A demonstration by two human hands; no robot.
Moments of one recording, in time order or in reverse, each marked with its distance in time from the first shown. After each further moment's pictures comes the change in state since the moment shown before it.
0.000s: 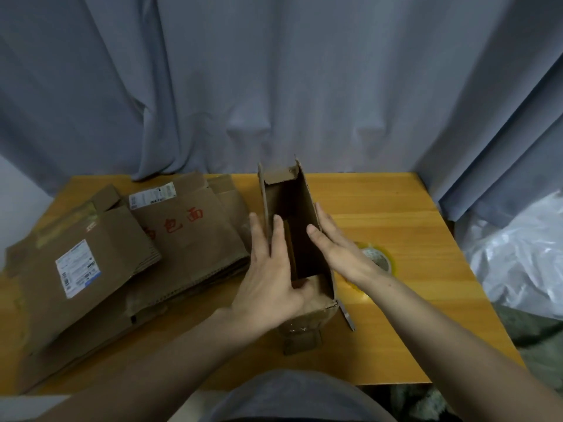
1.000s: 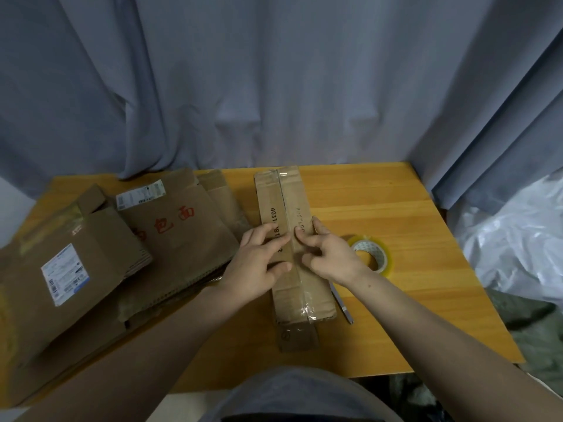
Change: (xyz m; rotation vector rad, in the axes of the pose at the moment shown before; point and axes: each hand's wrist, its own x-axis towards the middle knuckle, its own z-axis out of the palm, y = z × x) left_hand 0.052 -0.065 0.018 0.082 0.008 0.236; right_hand 0.015 0.012 0.010 -0.372 -0.010 0.054
